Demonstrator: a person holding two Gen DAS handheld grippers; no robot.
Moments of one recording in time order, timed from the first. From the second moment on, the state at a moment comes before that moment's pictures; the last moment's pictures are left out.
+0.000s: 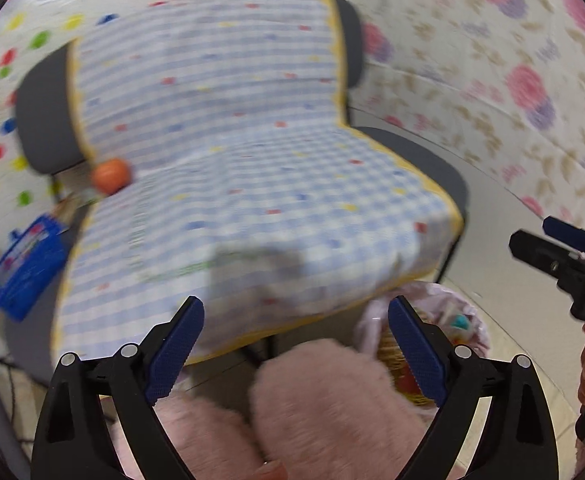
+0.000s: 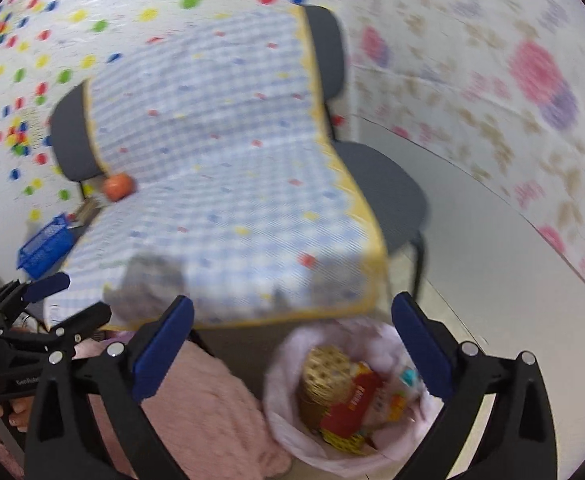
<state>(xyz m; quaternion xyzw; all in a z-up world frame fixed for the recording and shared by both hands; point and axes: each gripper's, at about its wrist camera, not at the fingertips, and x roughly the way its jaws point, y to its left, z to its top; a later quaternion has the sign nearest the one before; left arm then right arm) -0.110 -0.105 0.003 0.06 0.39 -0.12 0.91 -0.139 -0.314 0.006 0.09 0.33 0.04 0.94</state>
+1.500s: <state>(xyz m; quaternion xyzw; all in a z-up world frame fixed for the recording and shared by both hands) -0.125 0.027 0.040 -0.02 0.40 0.05 0.91 -0.118 -0.248 0.055 0.07 0.33 0.11 0.94</state>
